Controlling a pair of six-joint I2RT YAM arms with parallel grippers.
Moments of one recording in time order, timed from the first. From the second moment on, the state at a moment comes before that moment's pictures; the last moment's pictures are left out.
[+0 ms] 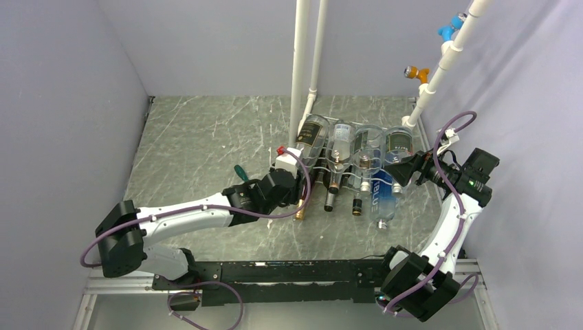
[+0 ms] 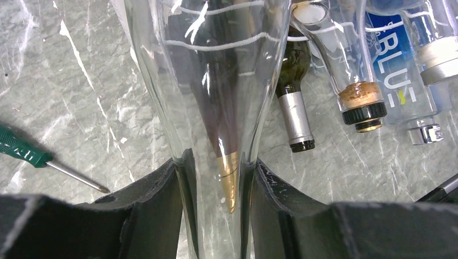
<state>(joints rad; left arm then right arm) -1.10 1.36 0.95 -0.13 -0.48 -0.49 -0.67 0.99 0.96 -0.80 -1.26 -0.40</state>
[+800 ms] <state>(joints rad) -1.10 1.15 0.85 -0.12 -0.39 -0.53 -0.67 0.99 0.96 -0.82 -1.27 -0.42</state>
